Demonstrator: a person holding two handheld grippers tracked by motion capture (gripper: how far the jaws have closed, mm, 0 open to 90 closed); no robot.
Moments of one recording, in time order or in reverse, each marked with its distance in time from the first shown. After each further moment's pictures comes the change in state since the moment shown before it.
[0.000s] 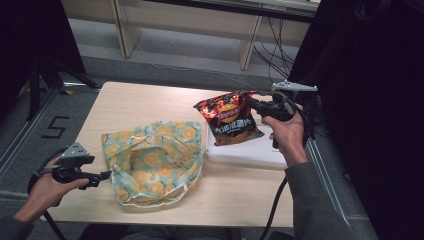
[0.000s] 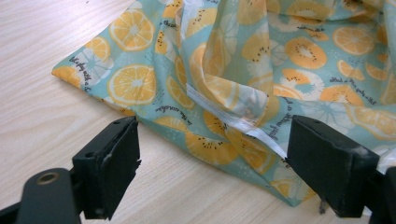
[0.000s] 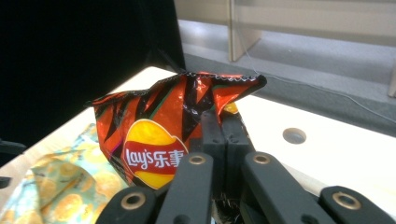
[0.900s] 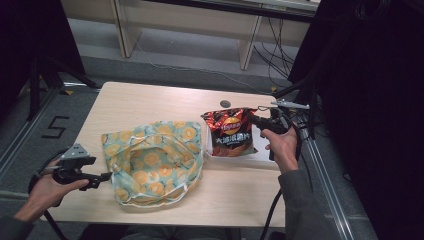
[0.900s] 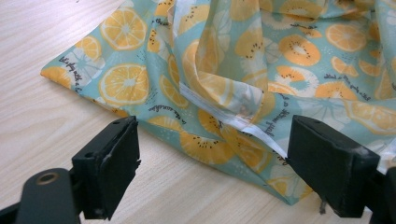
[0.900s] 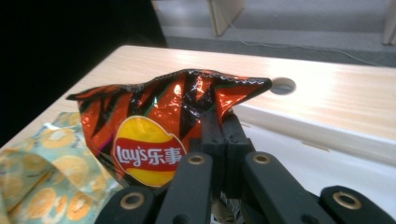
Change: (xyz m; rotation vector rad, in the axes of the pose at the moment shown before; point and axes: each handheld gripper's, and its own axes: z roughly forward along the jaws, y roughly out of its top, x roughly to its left) left arm 0.001 -0.002 0.001 0.009 -0.029 0.013; right arm -0.035 -0.057 0.027 0.063 -0.055 0.169
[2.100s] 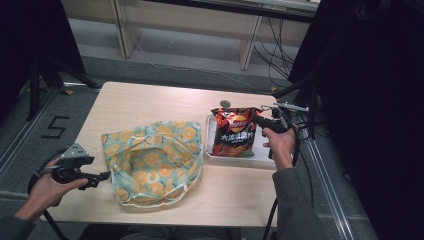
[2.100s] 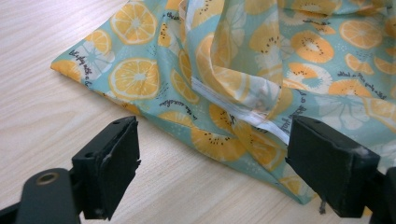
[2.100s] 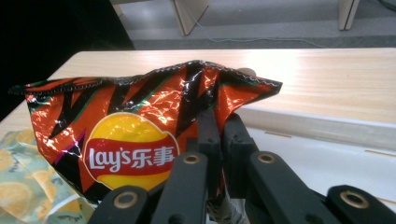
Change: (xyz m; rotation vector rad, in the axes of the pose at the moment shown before) left arm 0.004 -0.003 0.003 -0.006 0.021 -0.013; right arm -0.025 -0.008 0.018 -0.014 -0.103 0.087
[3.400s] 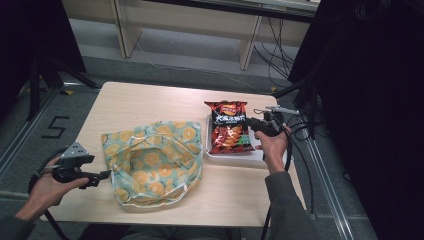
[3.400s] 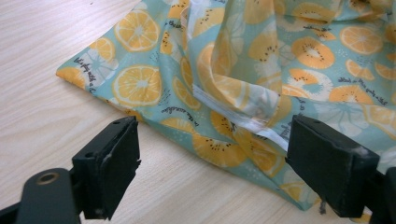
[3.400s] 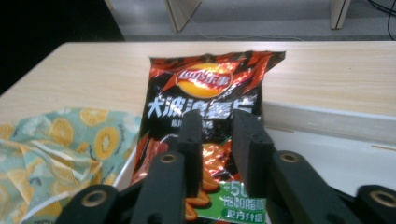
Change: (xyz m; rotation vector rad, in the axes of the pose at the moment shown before) left arm -0.002 0.003 -0.001 0.004 0.010 0.008; right arm 0.006 -0.014 0.019 0.006 -0.046 -0.075
